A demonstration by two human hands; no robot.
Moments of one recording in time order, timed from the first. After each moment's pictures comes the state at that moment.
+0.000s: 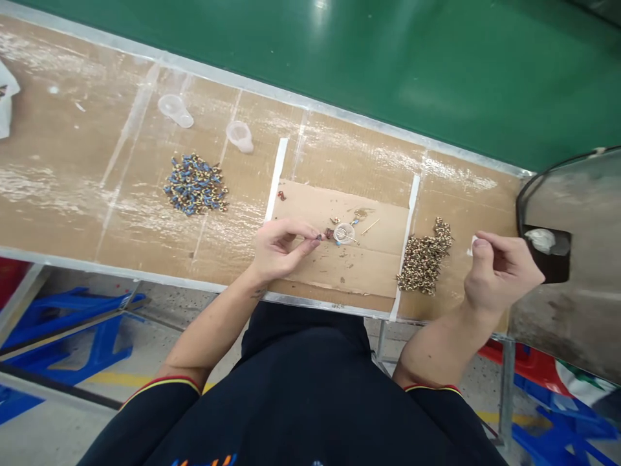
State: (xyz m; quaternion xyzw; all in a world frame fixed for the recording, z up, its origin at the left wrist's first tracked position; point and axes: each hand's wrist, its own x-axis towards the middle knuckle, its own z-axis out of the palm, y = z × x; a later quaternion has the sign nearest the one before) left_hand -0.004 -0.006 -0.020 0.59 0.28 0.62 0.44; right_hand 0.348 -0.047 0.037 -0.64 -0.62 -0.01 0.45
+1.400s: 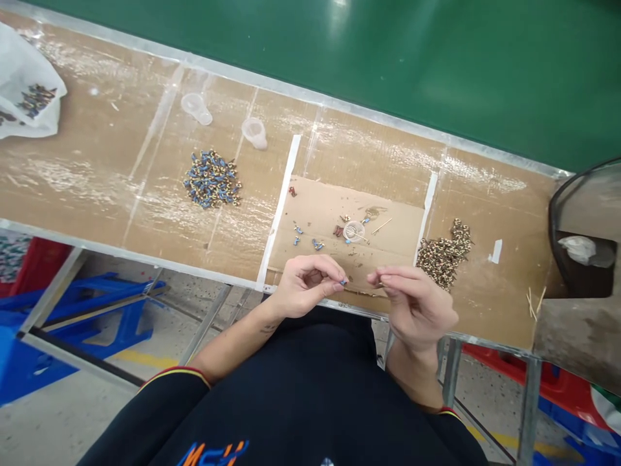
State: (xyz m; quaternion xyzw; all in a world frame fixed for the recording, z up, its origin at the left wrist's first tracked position) left_hand 0.019 -0.068 0.001 0.48 0.29 0.55 0.62; right_hand 0.216 -0.085 0.038 -0.45 -0.69 0.22 0.52
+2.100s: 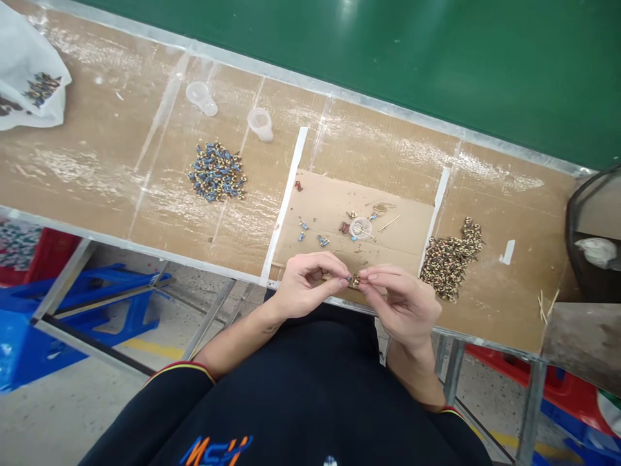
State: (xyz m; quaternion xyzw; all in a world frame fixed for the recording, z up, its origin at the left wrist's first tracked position) left_hand 0.017 -0.075 0.004 0.50 0.34 0.54 0.59; right_hand 0.204 -0.080 0.035 -0.41 -0.70 0.31 0.50
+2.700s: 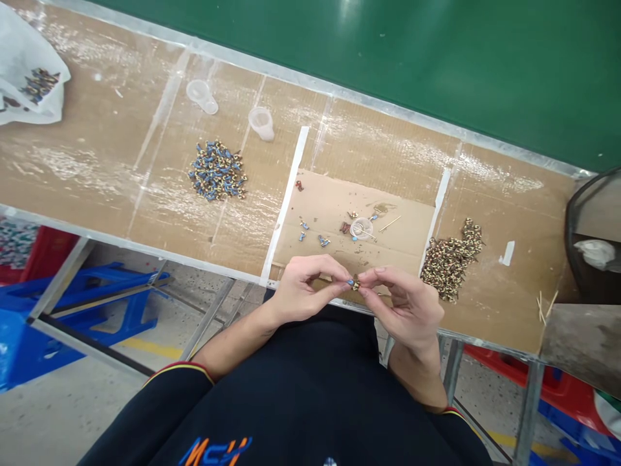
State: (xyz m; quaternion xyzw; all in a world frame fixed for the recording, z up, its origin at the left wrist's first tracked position) left_hand 0.014 -0.075 0.010 0.58 0.34 0.53 0.52; right_hand 0.210 -0.083 0.035 -0.38 -0.72 0.34 0.48
